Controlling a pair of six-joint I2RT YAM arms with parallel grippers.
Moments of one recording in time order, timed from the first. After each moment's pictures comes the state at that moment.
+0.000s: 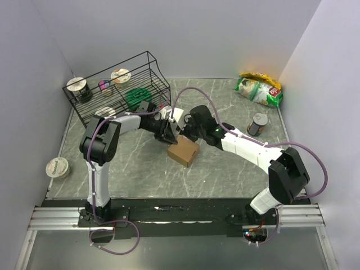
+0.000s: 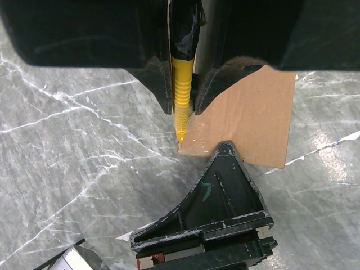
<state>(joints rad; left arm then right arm) -0.37 2.09 1.33 -0.30 0.97 -0.25 0.69 1.53 1.11 -0.25 -0.11 -0.47</state>
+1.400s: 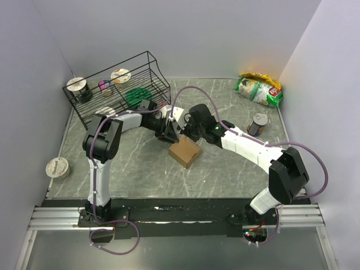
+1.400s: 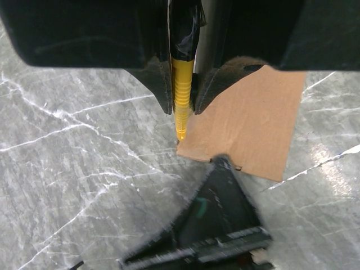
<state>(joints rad) -0.36 2.12 1.38 -0.33 0.99 -0.23 0.69 1.53 1.15 -0.35 -0.07 -0.46</state>
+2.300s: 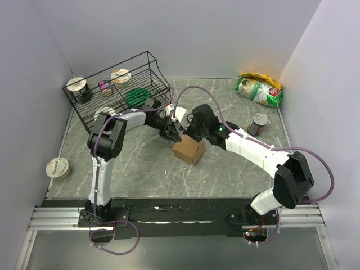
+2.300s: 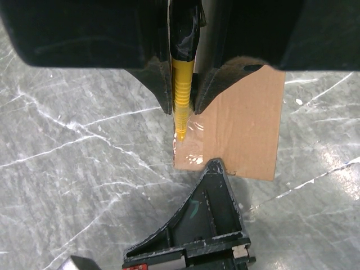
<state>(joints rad) -0.39 2.20 1.49 -0.37 1.07 -0.29 0.70 1.47 1.14 -0.38 -0.04 -0.47</state>
